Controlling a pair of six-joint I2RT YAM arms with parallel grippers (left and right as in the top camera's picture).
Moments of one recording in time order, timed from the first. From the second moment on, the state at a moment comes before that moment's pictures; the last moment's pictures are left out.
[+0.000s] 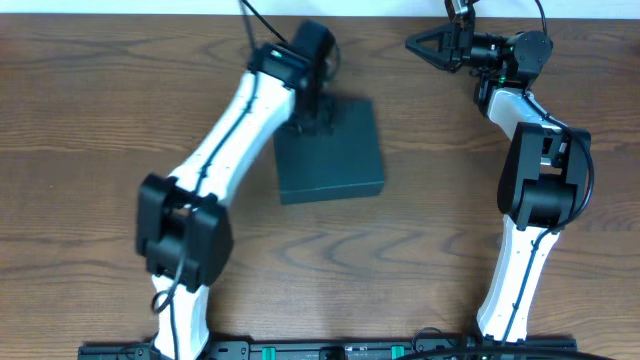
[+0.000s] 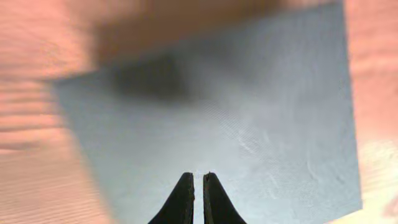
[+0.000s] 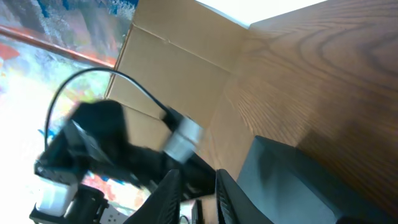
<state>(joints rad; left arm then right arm) -0.45 2.07 1.94 -1.14 0.10 -0.28 -0.11 2.41 1.70 1.28 -1.55 1.80</state>
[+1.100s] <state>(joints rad) -0.17 1.87 1.97 -1.13 -0.03 -0.27 -0.12 2.41 1.70 1.26 -1.40 1.79</state>
